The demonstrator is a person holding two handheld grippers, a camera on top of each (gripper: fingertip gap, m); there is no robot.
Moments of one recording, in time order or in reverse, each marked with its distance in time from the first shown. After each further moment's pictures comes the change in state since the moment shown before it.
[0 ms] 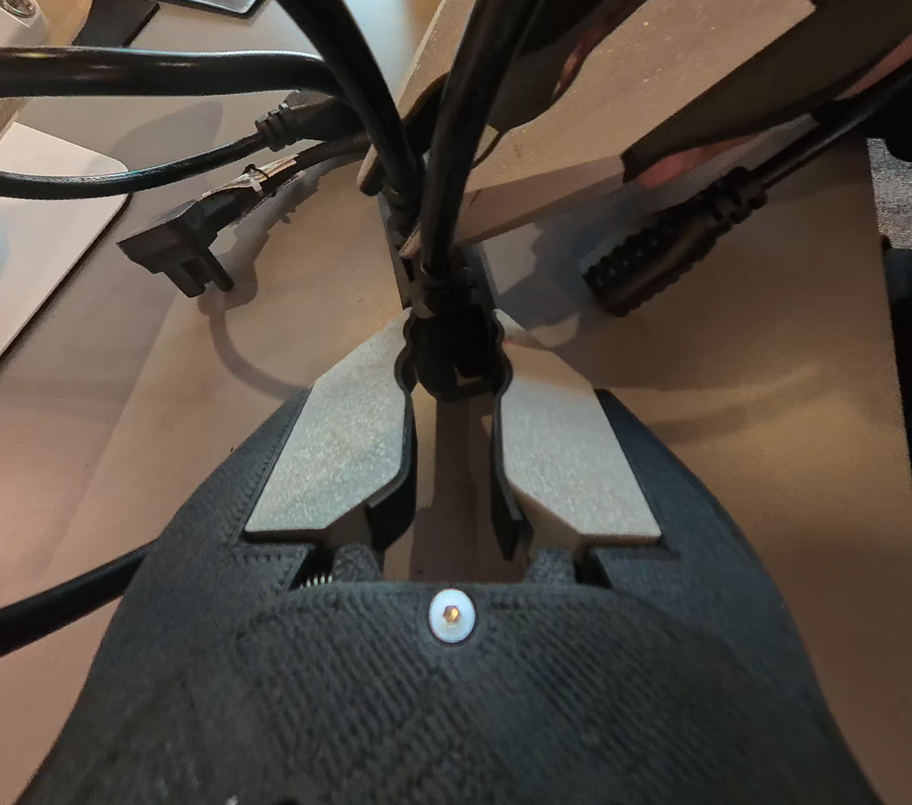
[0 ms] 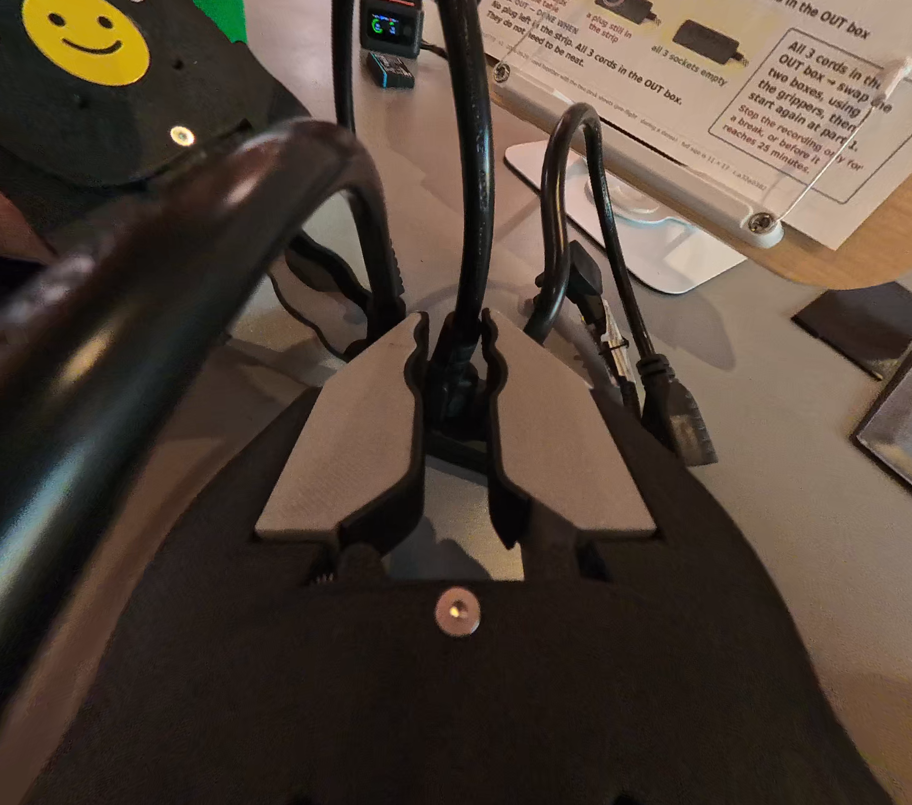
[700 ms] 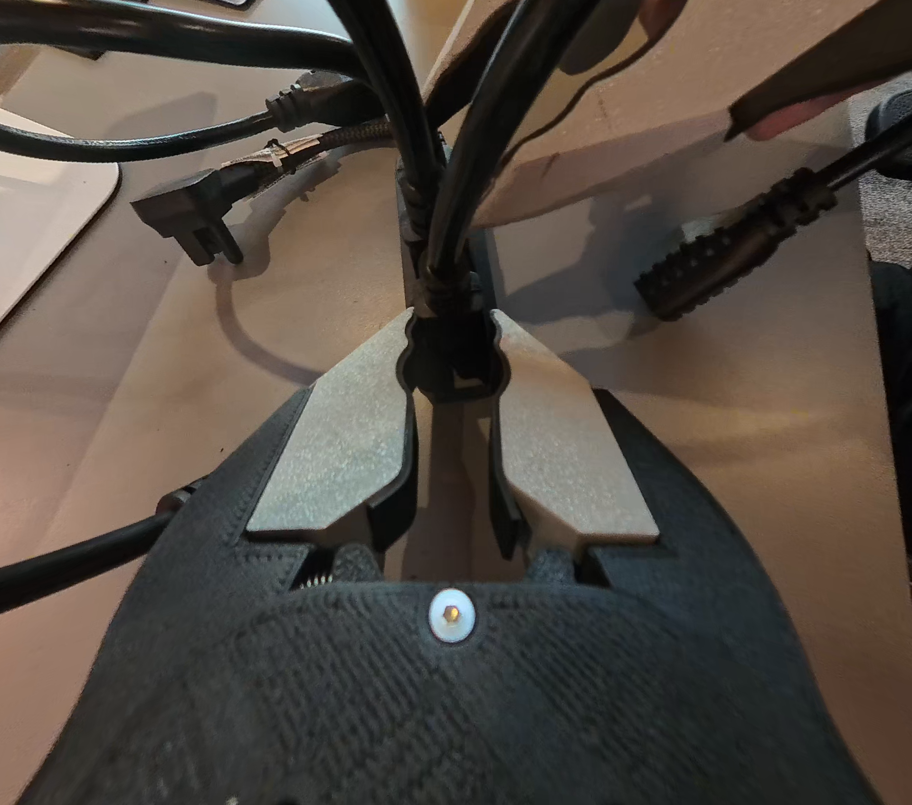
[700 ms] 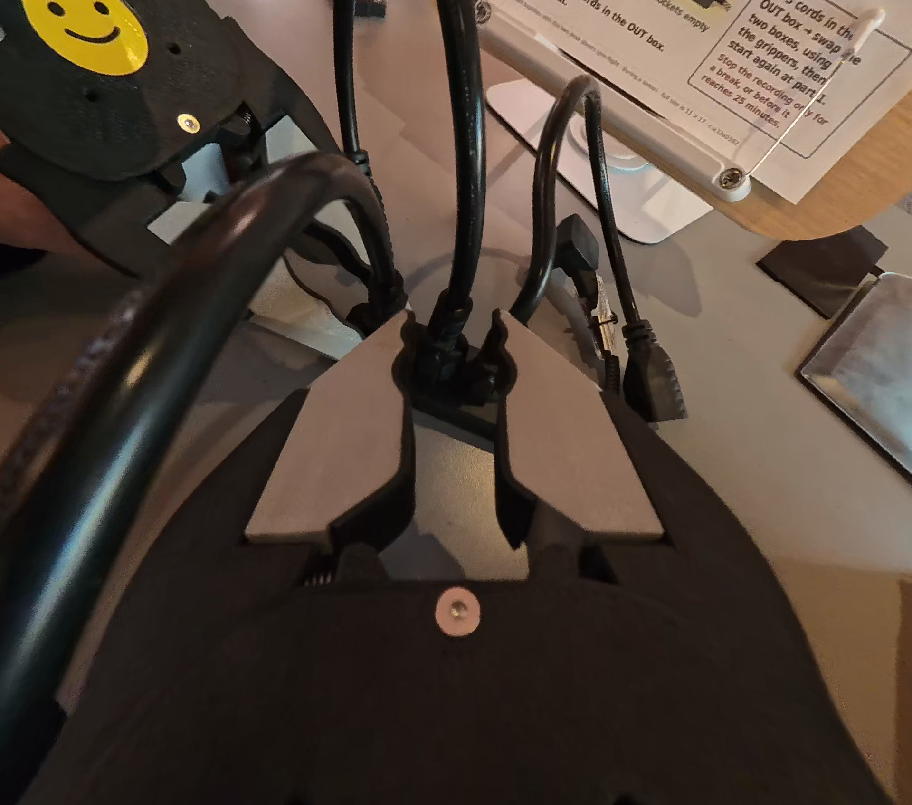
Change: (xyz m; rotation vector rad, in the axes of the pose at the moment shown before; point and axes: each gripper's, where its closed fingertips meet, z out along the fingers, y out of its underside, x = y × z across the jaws) left arm 0.000 0.000 0.001 0.004 0.016 -0.032; right arm 0.002 0.003 -0.020 -0.137 0.058 0.008
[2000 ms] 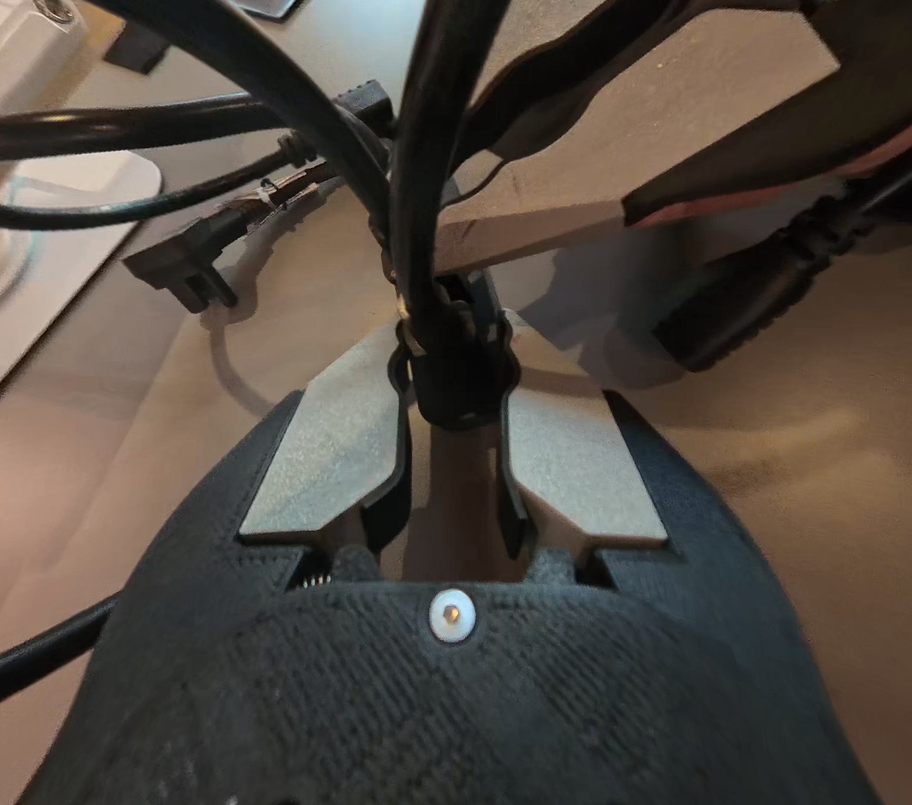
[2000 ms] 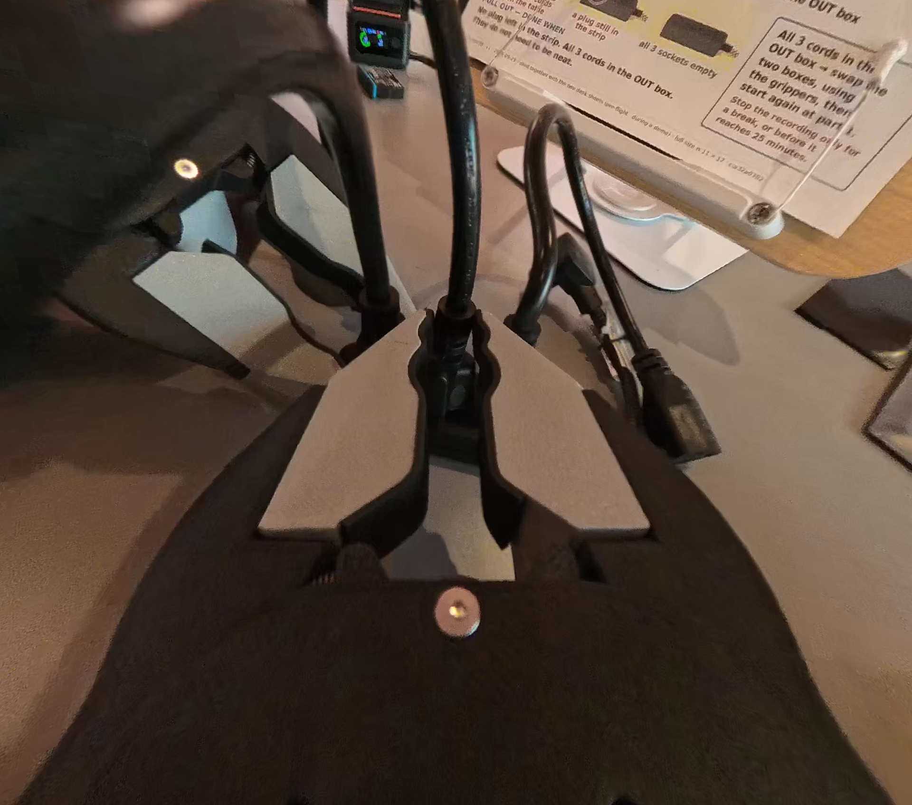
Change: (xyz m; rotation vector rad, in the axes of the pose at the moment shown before) left arm -0.007 -0.004 0.008 0.000 -0.089 0.016; right arm -0.002 -0.006 0.025 0.157 -0.037 0.013
